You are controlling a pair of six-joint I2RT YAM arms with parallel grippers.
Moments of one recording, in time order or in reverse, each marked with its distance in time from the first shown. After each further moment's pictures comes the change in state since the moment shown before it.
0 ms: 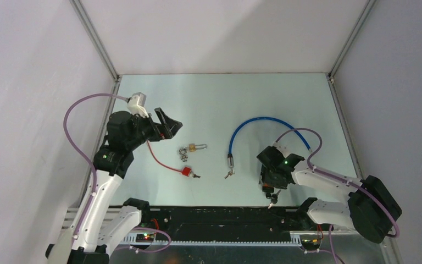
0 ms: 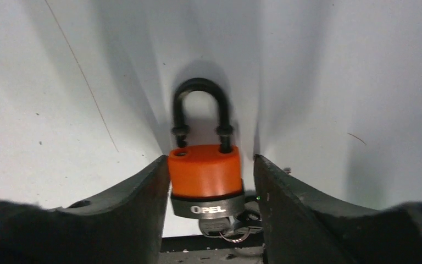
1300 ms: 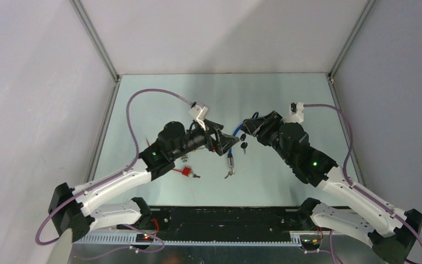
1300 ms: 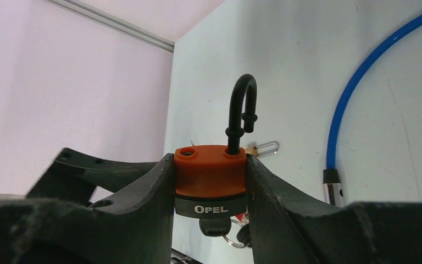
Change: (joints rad) left arm -0.647 0.245 -0.087 0.644 -0.172 0.072; right arm 0.046 -0.297 0.284 0.496 0.142 0.111
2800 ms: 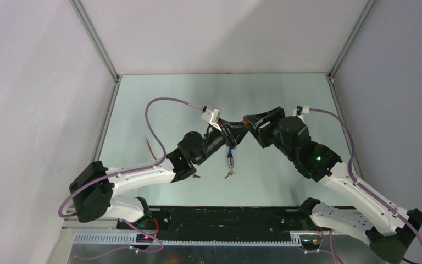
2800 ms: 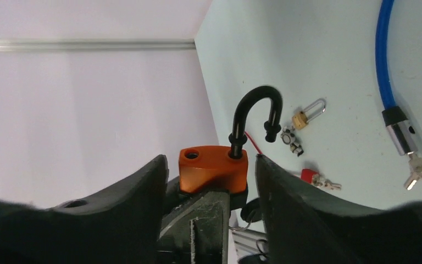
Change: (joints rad) left arm -0.184 0.284 -0.029 0.546 -0.316 -0.068; right arm 0.009 0.039 0.132 -0.215 -0.005 0.451
